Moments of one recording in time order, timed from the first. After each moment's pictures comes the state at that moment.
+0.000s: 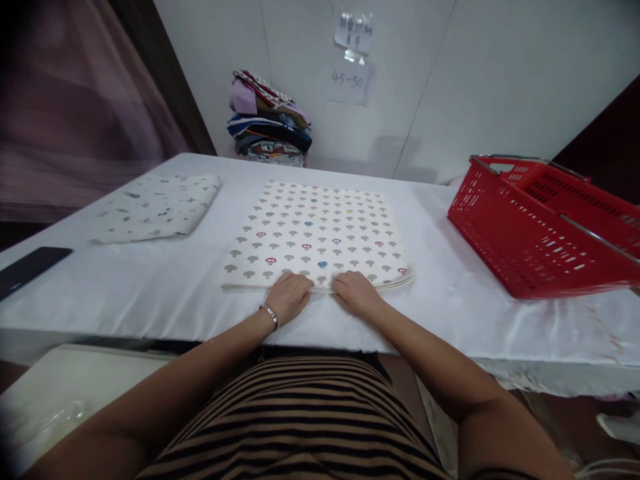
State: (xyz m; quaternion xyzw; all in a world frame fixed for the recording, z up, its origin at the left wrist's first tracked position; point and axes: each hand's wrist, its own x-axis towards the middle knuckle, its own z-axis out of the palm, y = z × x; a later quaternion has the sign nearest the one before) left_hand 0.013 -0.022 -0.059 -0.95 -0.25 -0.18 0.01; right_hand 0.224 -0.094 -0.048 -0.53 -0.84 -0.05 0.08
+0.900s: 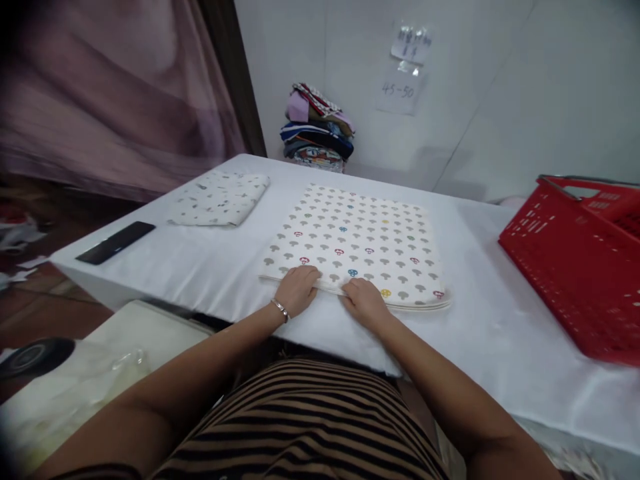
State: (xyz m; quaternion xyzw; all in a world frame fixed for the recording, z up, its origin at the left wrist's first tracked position) left_hand -0.022 -0.010 -0.054 -0.91 -0.37 -0.19 0.00; right_hand 0.186 -0.069 -0.056 -0.54 -0.83 0.02 0.14
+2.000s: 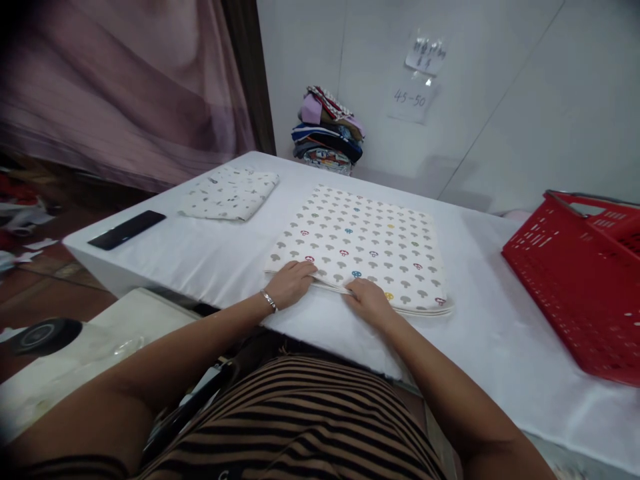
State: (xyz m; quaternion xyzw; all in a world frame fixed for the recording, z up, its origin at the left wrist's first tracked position) left_hand -0.052 0.004 -0.051 -0.95 -0.28 -0.14 0.07; right_hand 0.188 -0.065 -0.040 -0.55 -0.82 0.10 0.13
